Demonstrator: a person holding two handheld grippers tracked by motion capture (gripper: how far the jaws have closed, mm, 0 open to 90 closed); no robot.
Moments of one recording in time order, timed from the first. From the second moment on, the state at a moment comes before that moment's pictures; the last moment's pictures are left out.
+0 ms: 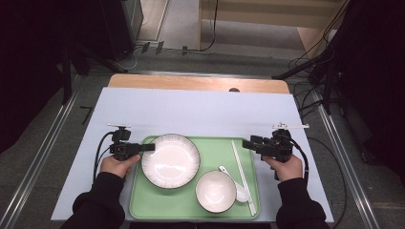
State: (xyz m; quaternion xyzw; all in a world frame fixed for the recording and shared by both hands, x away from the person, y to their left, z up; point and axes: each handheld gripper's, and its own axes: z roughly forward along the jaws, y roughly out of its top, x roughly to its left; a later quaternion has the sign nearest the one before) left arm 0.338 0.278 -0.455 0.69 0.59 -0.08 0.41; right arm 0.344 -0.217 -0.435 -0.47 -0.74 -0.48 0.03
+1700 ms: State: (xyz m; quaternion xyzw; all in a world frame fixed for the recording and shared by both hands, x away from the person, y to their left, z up) left arm 0.281 0.305 -0.417 0.76 0.49 0.06 0.42; right arm 0.319 -0.240 -0.435 -0.43 -0.79 -0.43 -0.03
